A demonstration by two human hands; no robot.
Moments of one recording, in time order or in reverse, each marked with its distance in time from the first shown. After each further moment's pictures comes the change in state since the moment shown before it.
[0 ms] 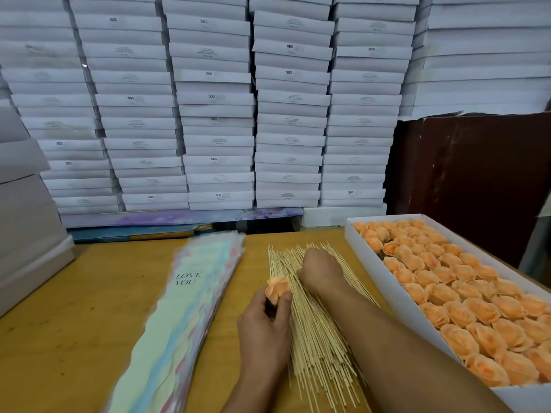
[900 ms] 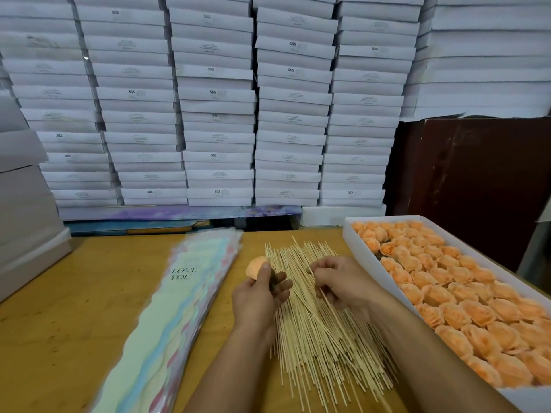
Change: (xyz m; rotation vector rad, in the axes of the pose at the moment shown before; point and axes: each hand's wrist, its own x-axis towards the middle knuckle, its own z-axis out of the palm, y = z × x) left_hand 0.036 0.028 0.012 -0.653 0.049 -0.611; right_hand -0.059 0.041 -0.044 0.982 -0.309 0.048
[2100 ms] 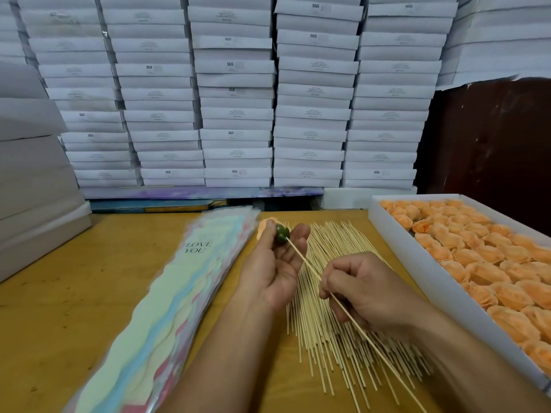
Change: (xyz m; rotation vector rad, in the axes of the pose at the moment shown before) left_hand 0.016 0.009 -0.007 -0.527 -0.307 -0.179; right_hand -0.050 0.018 0.020 -0.083 -0.241 -0.271
